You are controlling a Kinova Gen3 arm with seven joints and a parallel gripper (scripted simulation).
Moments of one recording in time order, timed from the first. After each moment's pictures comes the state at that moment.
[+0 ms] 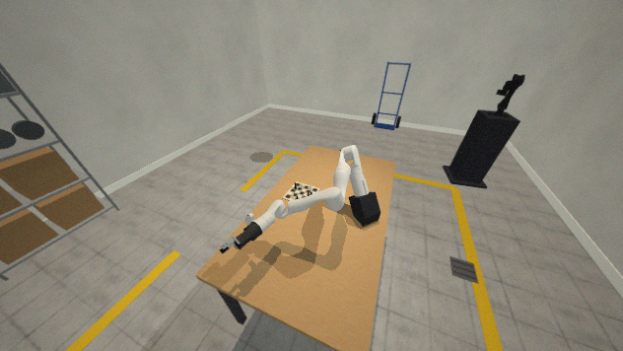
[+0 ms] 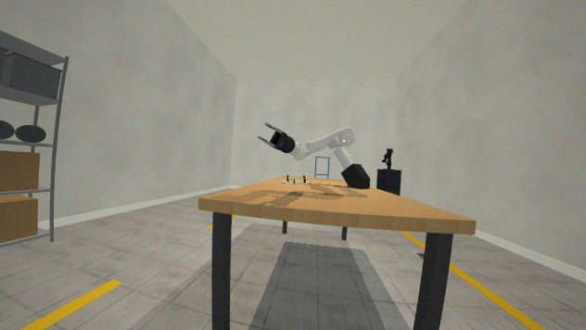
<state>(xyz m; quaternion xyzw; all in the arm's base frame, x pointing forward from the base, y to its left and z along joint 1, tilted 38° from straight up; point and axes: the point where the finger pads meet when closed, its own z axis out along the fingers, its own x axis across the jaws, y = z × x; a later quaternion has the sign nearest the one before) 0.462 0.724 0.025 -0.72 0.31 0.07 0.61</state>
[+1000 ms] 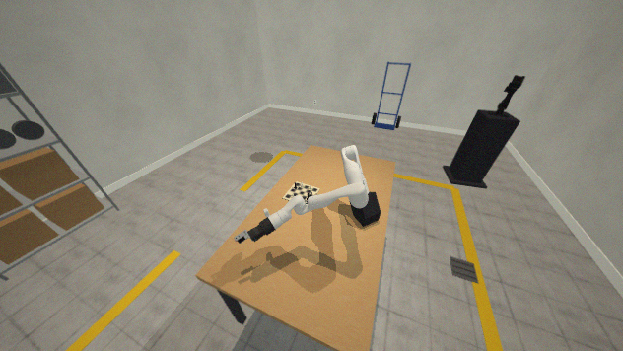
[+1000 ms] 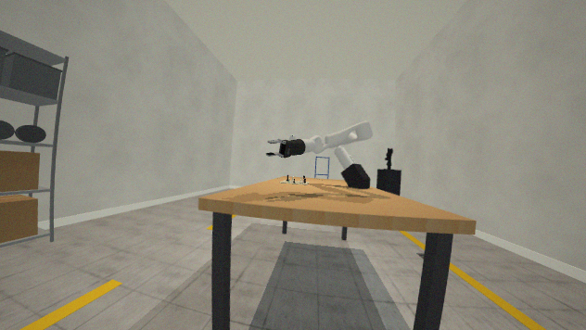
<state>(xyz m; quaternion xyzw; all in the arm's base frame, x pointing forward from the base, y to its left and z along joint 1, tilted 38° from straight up) 0.473 0.625 0.022 -0.63 0.48 -0.07 0.61</state>
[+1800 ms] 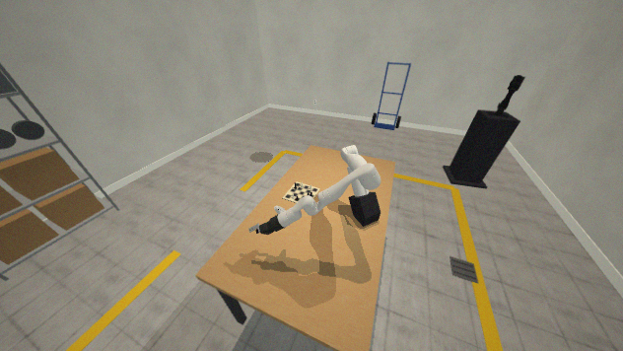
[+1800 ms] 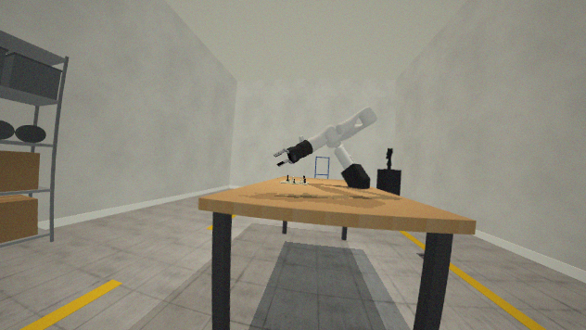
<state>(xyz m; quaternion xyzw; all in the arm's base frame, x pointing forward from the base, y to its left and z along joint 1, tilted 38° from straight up) 0.467 0.519 0.021 -0.49 0.62 -0.24 0.57</state>
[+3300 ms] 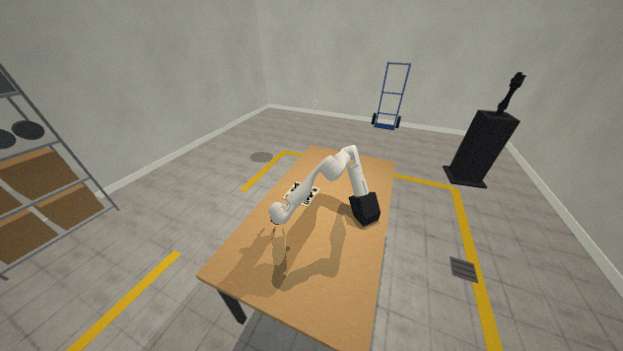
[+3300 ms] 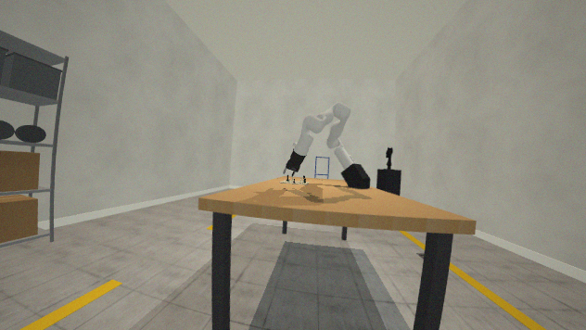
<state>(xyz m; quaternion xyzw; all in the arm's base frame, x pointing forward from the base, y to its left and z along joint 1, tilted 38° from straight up) 0.454 0.324 0.030 -0.09 0.79 -0.48 0.36</state>
